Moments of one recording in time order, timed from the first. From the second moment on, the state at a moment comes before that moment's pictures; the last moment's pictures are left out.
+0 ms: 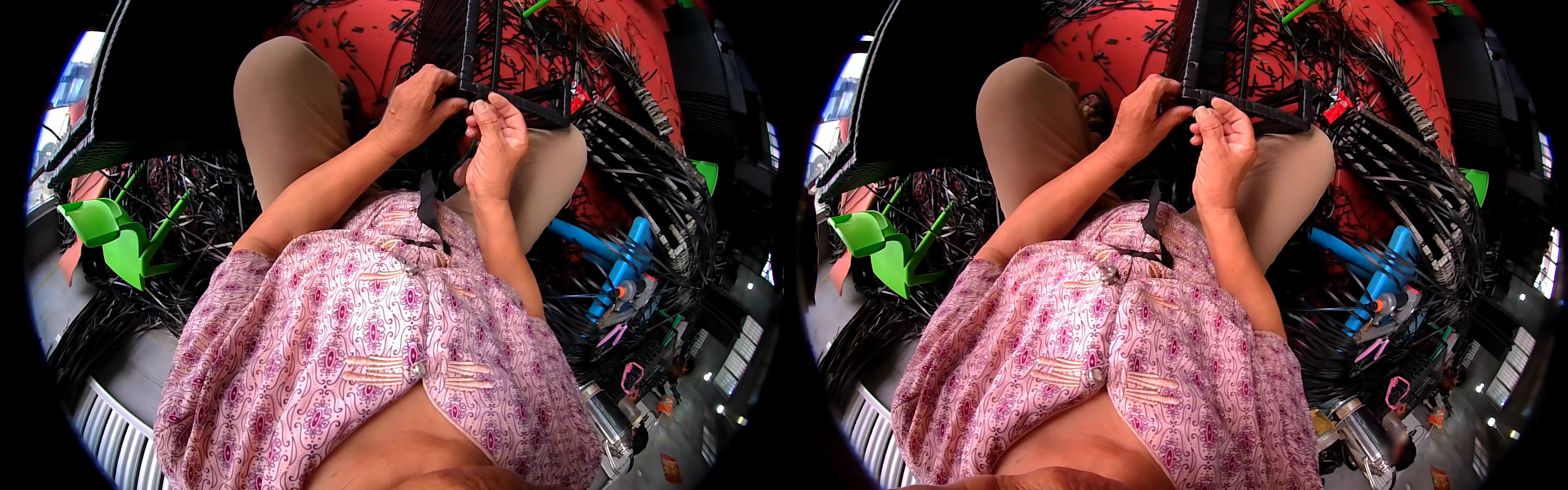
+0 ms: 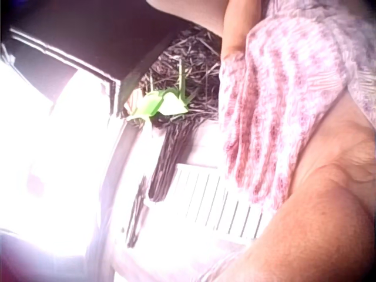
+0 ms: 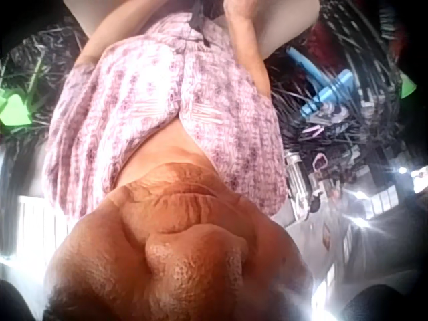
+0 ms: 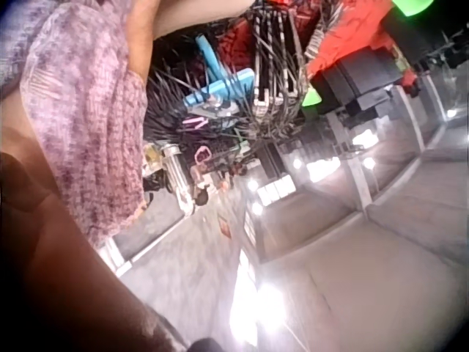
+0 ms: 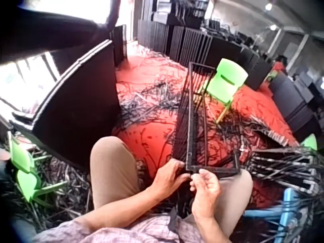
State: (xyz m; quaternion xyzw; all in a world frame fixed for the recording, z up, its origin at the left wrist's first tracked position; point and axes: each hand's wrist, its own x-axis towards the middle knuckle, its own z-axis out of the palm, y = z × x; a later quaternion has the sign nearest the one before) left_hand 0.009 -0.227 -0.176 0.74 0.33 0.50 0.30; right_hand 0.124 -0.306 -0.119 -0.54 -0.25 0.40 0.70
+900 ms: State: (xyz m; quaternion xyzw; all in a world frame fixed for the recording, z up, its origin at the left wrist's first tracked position) left_hand 0.013 -0.257 -0.162 0.68 0.33 0.50 0.41; right_hand 0.146 -0.293 -0.071 -0.69 -0.16 0.47 0.53
